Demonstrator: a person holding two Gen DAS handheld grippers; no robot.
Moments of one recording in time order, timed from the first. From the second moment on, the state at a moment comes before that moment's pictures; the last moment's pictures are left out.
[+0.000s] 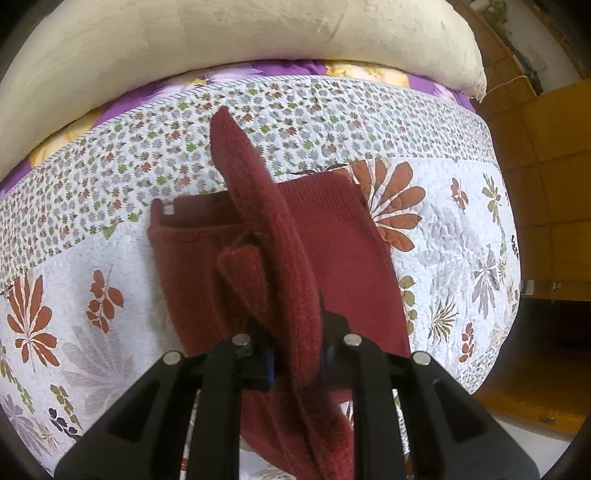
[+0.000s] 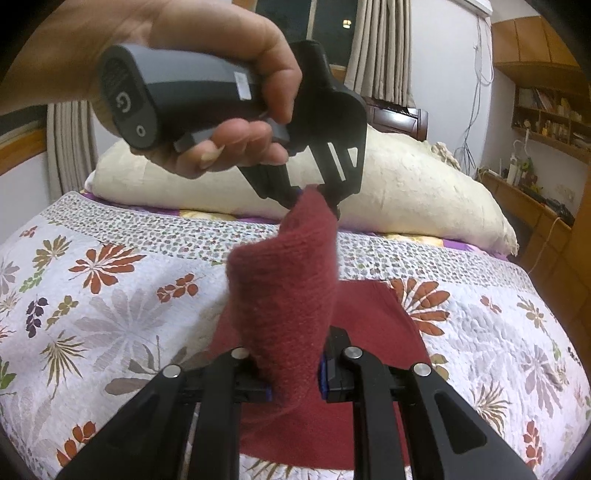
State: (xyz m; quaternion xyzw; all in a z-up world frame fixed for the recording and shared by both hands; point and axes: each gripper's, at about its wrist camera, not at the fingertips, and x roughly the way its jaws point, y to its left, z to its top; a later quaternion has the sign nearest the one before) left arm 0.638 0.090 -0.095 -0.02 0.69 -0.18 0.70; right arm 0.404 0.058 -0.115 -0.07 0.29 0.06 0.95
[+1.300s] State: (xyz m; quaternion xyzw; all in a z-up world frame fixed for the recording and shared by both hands) left arm 0.616 -0.041 -0.144 0.02 0.64 -0.17 0.75; right arm 0.406 -0.078 -0.209 0.18 0.39 0.12 0.90
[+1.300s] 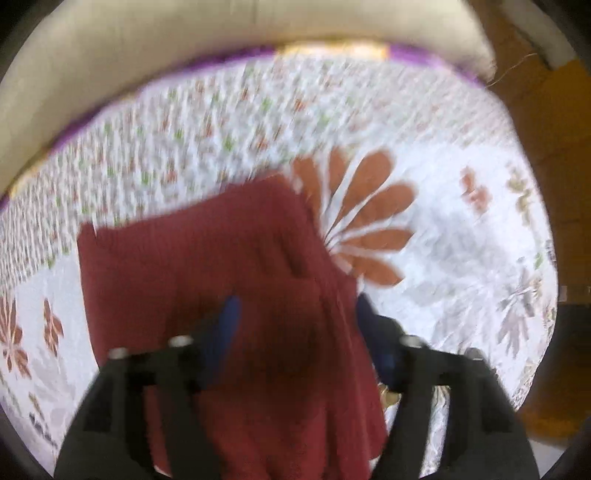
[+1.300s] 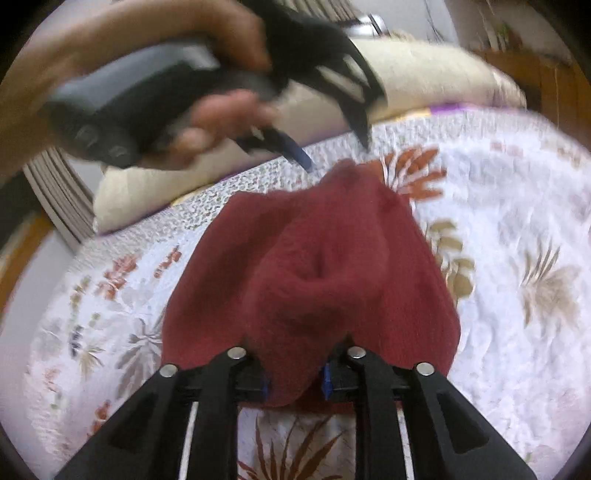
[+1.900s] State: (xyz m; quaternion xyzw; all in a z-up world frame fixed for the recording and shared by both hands) left arm 0.506 0.142 -0.130 -0.16 0.56 -0.28 0.76; right arm 0.462 -0.131 -0.225 0.33 0.50 0.25 0.76
